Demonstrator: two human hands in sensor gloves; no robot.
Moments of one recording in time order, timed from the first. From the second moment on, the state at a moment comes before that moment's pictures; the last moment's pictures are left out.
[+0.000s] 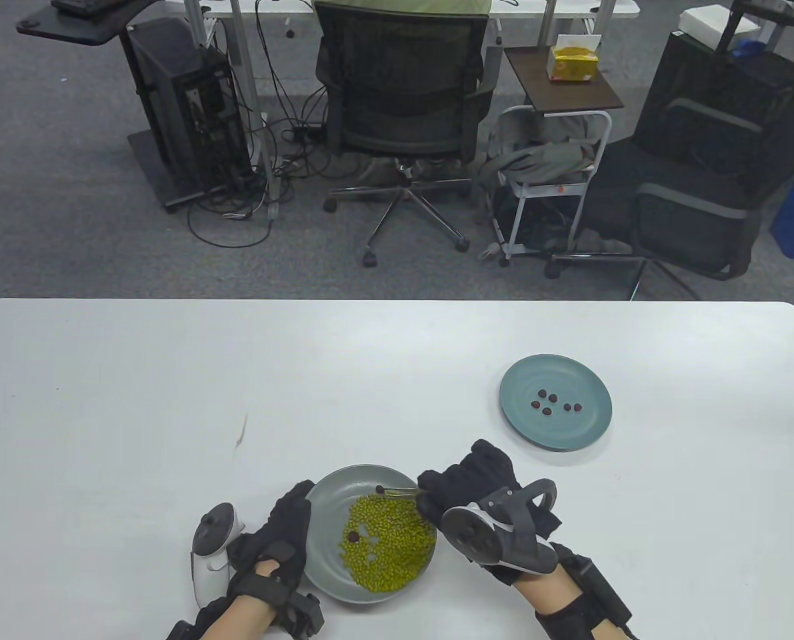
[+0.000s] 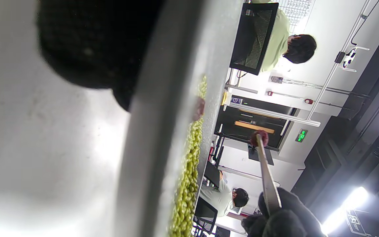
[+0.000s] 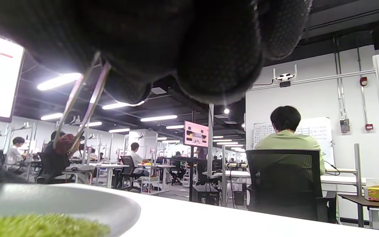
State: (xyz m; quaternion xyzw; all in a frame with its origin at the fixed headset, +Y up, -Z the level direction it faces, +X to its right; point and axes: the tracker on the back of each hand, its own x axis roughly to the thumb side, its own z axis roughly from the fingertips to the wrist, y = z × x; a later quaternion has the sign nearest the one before) left_hand -0.208 -0.810 -0.290 -0.18 -0.02 0.75 0.64; right_hand 0.088 -0.662 -0.293 0.23 -0.23 0.94 0.07
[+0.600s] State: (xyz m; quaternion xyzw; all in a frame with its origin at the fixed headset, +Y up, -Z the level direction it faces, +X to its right) left_hand -0.207 -0.811 -0.290 -0.18 -0.02 0.75 0.64; right_hand 0.139 -0.648 -0.316 0.16 -0.26 0.95 0.08
